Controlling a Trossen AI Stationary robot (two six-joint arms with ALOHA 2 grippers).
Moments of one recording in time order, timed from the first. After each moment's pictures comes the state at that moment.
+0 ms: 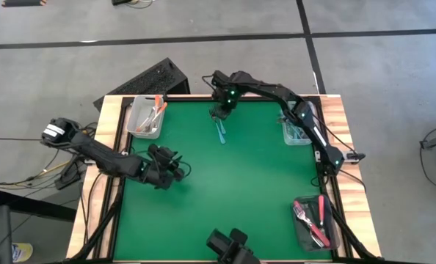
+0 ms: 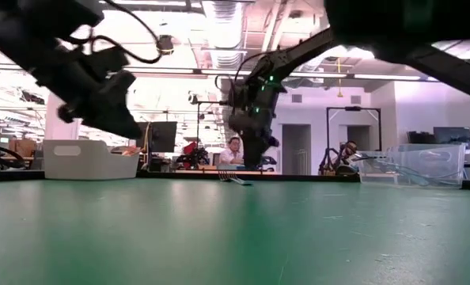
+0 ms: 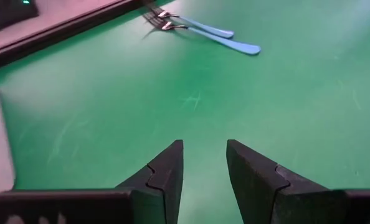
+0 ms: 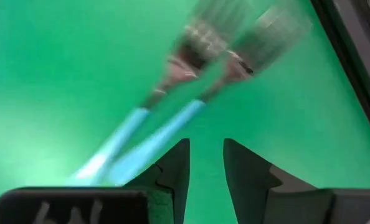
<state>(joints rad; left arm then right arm) -0.31 1.28 0.51 -0.29 -0.90 -0.93 -0.60 2.41 2.18 -1.09 -0.20 -0.06</state>
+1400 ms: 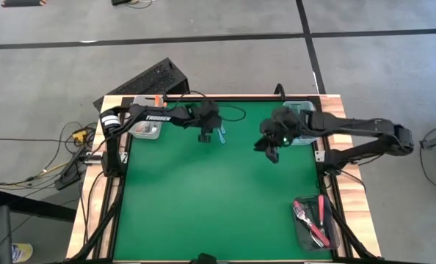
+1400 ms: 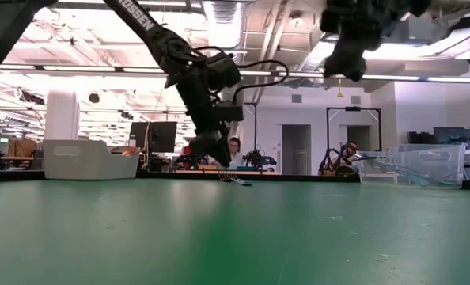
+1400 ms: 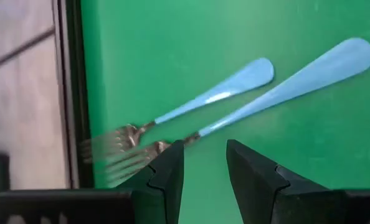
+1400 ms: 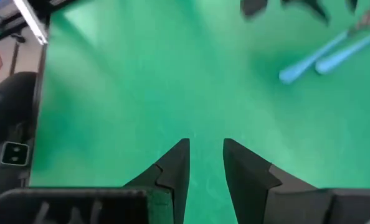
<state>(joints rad) 0.43 1.93 1.26 -0.29 -0.16 0.68 -0.22 1.14 0.95 -0.56 -0.26 0.21</state>
